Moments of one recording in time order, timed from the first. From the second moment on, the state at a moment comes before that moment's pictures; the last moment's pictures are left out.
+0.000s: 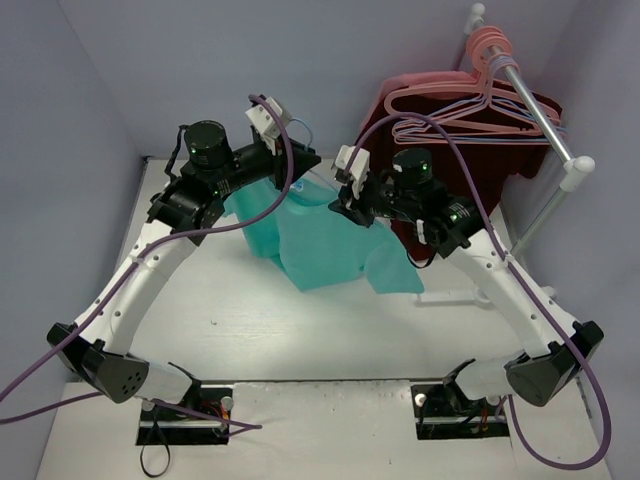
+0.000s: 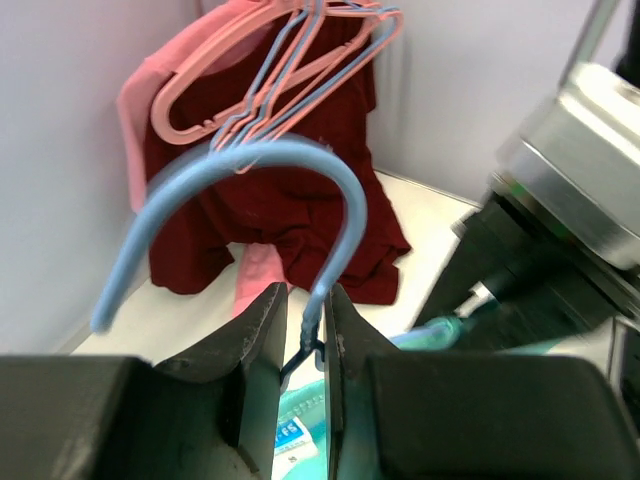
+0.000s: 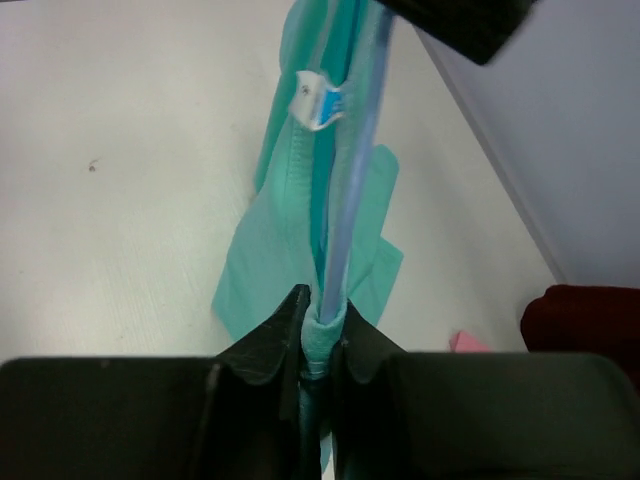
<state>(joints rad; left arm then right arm) -0.51 1.40 1.65 -0.24 0.53 0.01 0.60 1.36 1.49 -0.50 -0.48 -0.42</state>
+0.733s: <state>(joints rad) -0.51 1.14 1.45 -0.35 -0.02 -0.07 0.59 1.07 1.32 -0.52 -0.04 -0.20</state>
